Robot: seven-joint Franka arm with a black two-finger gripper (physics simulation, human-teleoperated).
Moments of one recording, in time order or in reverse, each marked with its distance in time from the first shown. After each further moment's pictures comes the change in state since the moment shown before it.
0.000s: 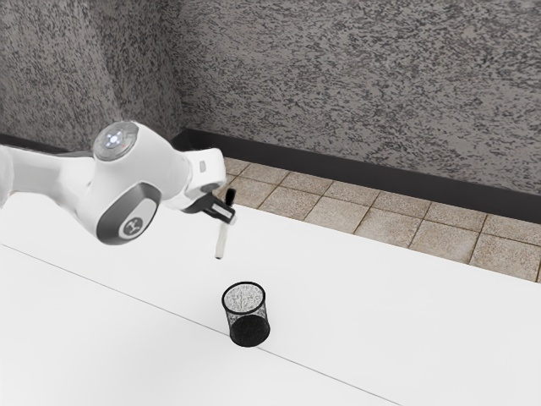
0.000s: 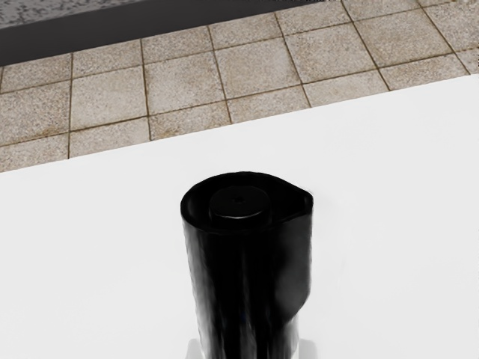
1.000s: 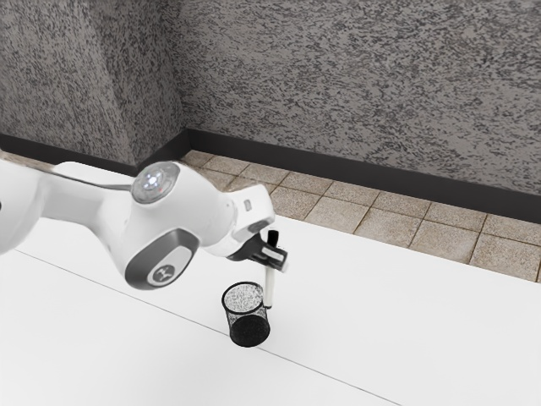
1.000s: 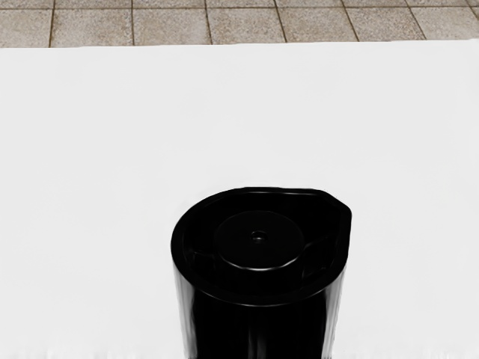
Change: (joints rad) arm -0.079 0.027 -0.159 -0.051 -0.061 0.052 -0.294
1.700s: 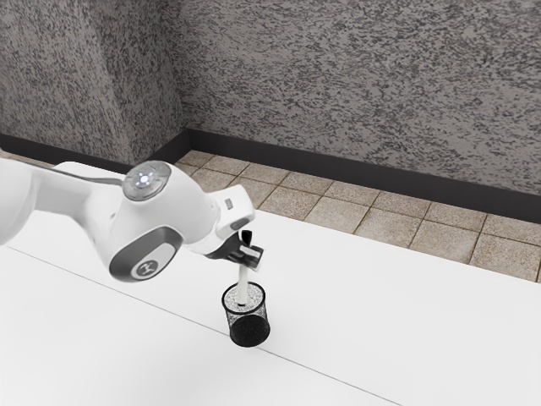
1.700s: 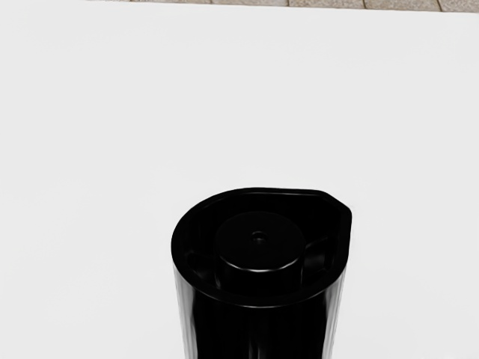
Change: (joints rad) arm 0.099 -0.001 0.004 -0.028 0.131 -0.046 -0.123
